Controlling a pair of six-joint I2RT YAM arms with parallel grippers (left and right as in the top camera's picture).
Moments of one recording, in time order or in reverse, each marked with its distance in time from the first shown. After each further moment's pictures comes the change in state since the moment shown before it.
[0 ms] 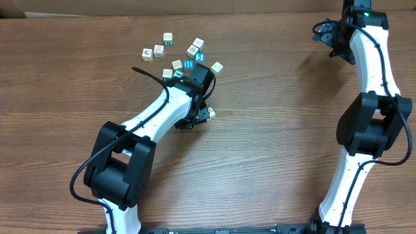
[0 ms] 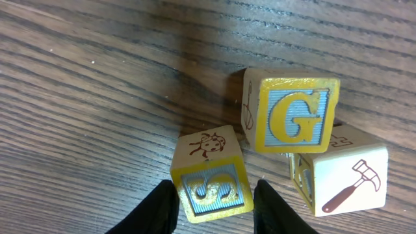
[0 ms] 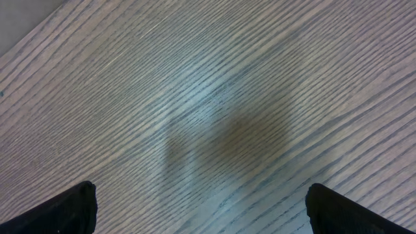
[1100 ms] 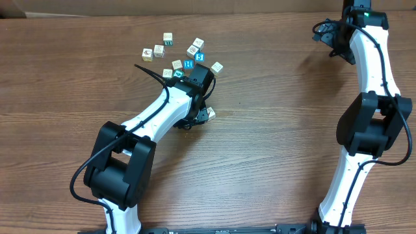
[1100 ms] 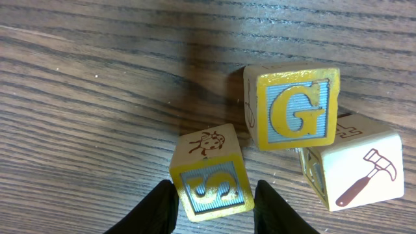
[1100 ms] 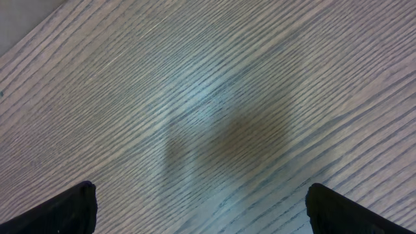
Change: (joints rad) left arm 0.000 0.000 0.000 -0.007 -0.019 0.106; right arm 0.000 0.000 0.000 0.000 0.000 0.000
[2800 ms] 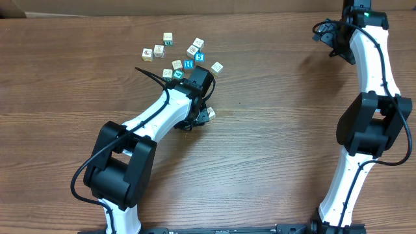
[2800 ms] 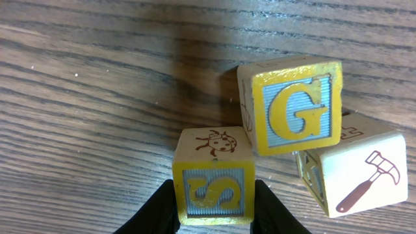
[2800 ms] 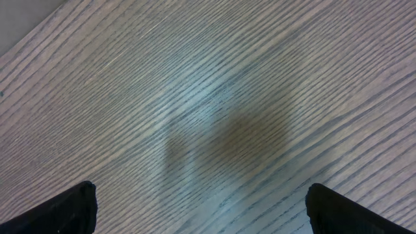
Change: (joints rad) left arm 0.000 0.000 -0.033 0.046 0.023 0.000; right arm 0.000 0.000 0.000 0.000 0.000 0.001
